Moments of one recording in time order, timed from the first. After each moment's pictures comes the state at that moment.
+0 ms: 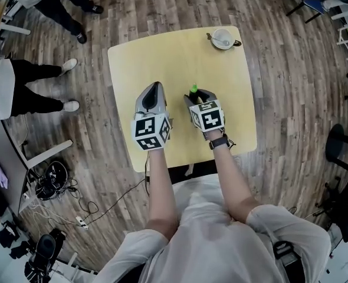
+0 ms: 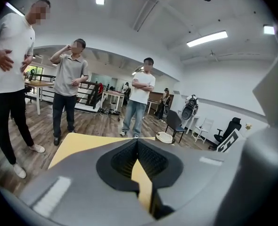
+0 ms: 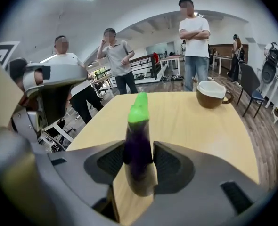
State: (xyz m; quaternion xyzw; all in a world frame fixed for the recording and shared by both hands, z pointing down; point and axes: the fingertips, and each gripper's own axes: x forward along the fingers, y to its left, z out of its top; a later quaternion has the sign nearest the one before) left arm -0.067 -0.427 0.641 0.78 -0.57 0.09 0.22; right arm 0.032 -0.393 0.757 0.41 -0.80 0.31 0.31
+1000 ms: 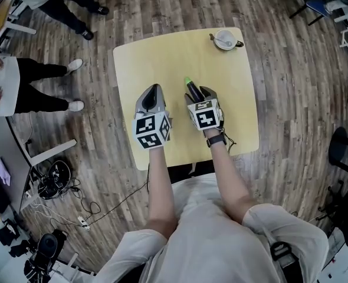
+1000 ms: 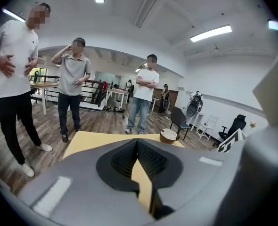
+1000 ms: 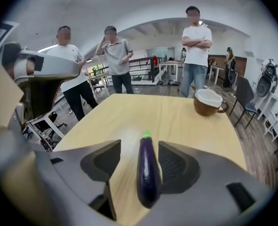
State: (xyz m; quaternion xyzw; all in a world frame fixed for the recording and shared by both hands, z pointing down) left arm -0.087 -0.415 0.650 0.76 -0.59 0.12 0.23; right arm 0.027 -0.398 0.766 0.44 -0.80 0.26 0.33
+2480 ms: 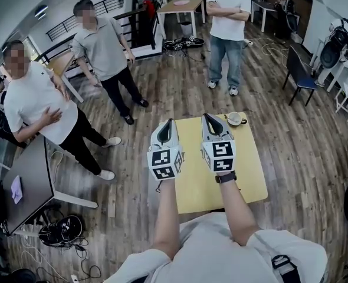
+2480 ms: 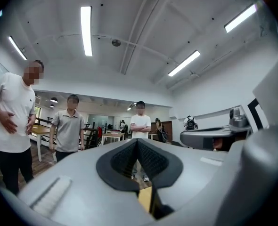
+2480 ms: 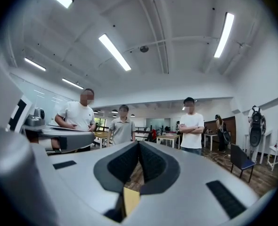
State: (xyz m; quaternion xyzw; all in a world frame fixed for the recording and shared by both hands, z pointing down) left arm -0.129 -0.359 0.387 0.80 -0.60 -0.02 0.00; right arm -0.018 -0.367 0.376 0.53 -0.85 -0.03 0.01
